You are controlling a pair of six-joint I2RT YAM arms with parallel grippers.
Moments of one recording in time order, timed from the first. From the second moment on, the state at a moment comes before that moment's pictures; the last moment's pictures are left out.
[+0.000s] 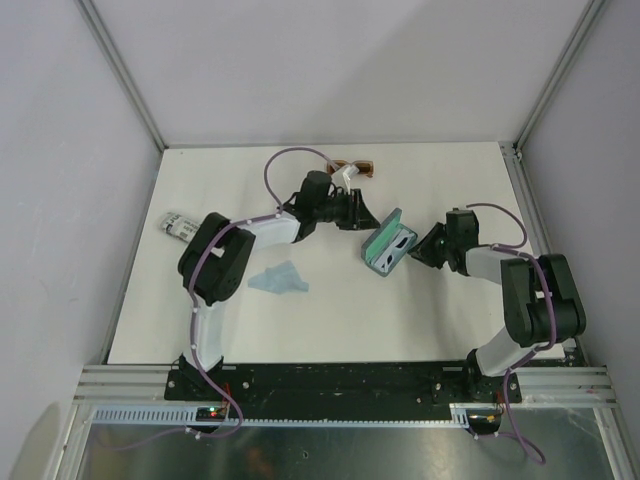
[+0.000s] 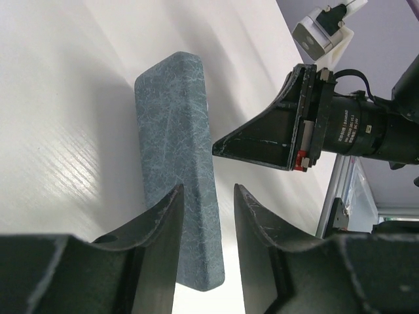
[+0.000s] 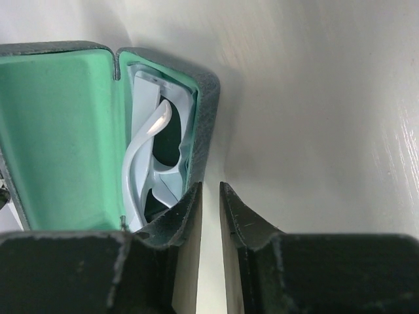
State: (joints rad) left arm -0.59 2.05 1.33 0.29 0.61 -0.59; right arm 0.12 1.60 0.69 0.10 -0.24 0.81
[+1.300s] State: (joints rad) left arm -0.67 2.14 1.46 0.17 0.58 -0.53; right arm 0.16 1.61 0.67 0.17 -0.26 0.81
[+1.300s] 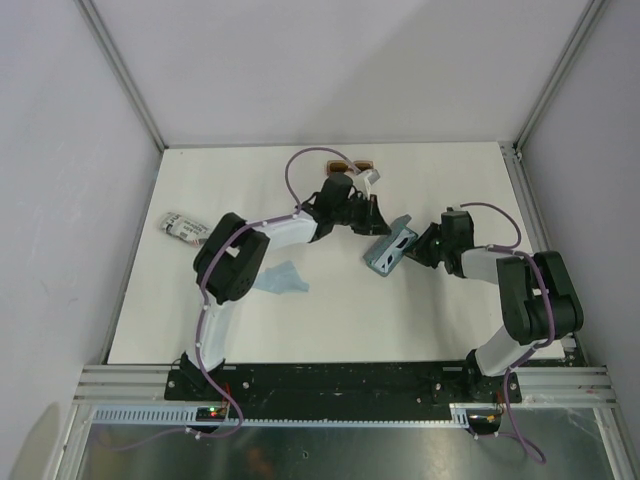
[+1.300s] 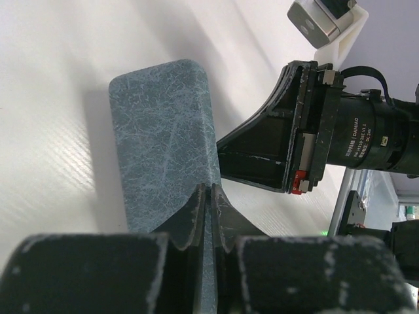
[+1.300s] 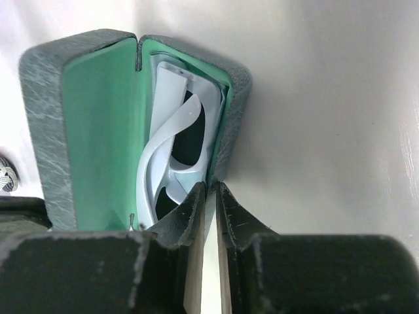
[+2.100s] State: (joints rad) left arm -0.74 2.15 1.41 0.13 0.54 -0.51; right arm 0.06 1.23 0.58 0.08 -0.27 0.76
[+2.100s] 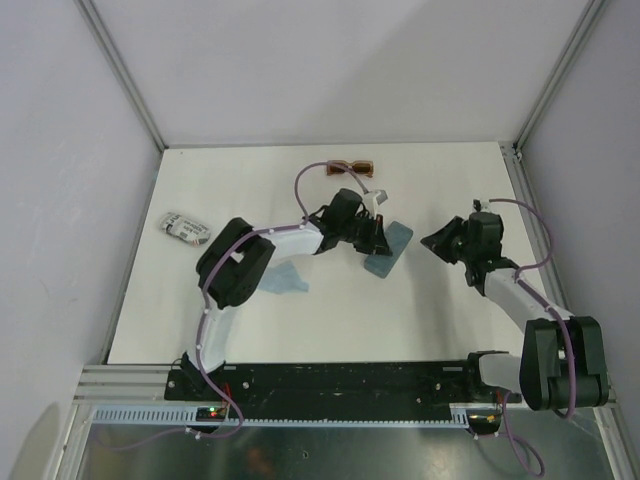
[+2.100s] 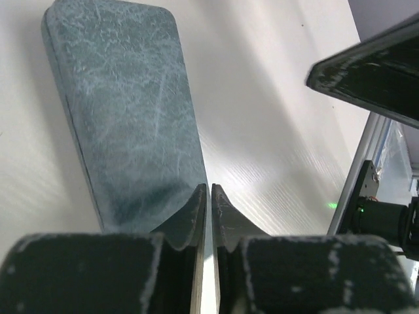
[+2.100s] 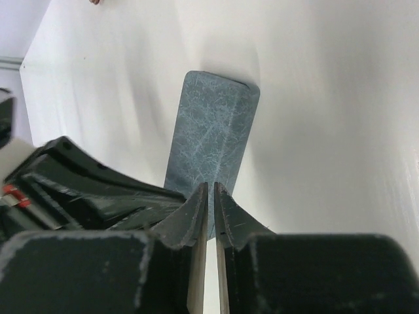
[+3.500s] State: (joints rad) left arm -0.05 0.93 0.57 -0.08 -0.27 -0.90; right arm 0.49 1.95 1.25 -0.28 0.11 0.78
